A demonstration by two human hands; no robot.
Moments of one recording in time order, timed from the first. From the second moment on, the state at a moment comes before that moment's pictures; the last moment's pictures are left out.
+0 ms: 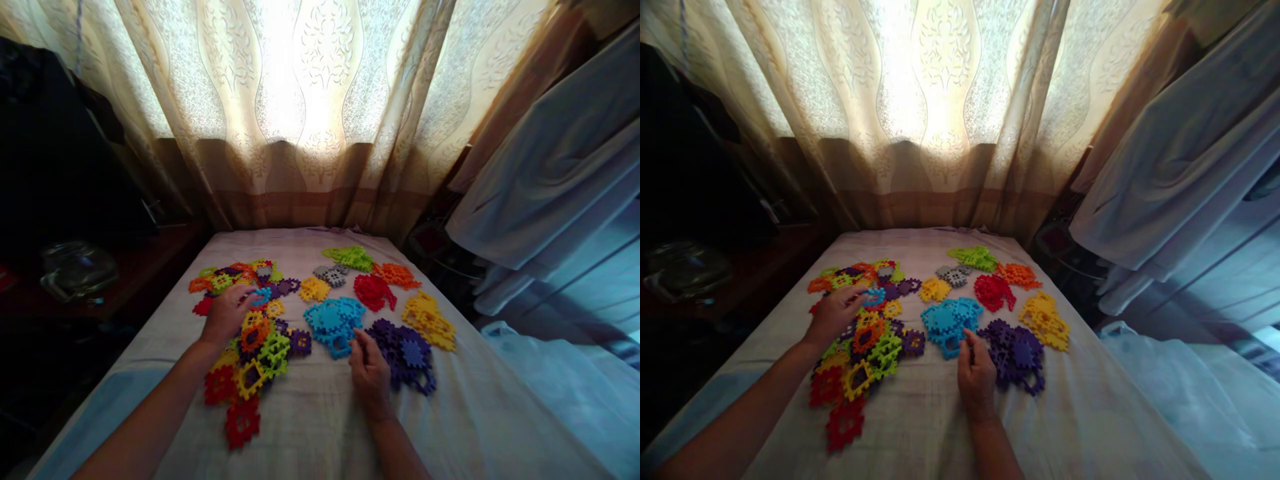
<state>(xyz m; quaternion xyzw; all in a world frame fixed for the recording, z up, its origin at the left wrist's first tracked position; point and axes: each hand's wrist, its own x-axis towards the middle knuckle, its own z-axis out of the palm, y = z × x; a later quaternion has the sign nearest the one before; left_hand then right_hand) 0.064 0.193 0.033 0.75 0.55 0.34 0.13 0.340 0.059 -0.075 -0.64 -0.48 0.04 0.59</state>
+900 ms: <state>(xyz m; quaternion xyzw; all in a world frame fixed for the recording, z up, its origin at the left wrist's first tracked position) 0.190 0.157 0.001 0.81 0.48 0.26 0.23 0.345 0.061 -0.075 -0.63 -0.47 0.06 0.62</state>
